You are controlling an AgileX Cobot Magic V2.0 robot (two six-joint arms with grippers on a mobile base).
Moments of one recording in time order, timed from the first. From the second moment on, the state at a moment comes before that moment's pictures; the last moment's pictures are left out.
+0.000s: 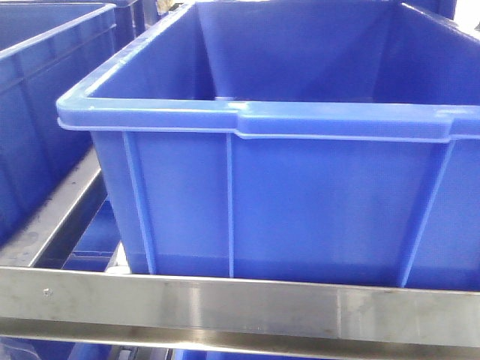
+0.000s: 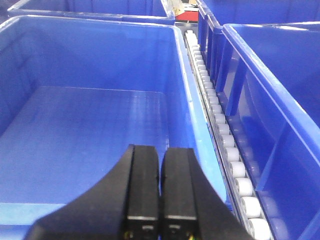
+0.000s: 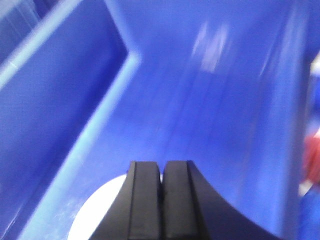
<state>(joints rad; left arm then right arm) -0.15 0.39 -0.26 -0.36 0.03 0.32 0.20 0.94 -0.88 0.23 0.35 -0.13</state>
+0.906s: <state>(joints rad) -0.15 0.39 -0.26 -0.36 0.03 0.32 0.20 0.12 -0.36 0.18 0.34 -0.14</state>
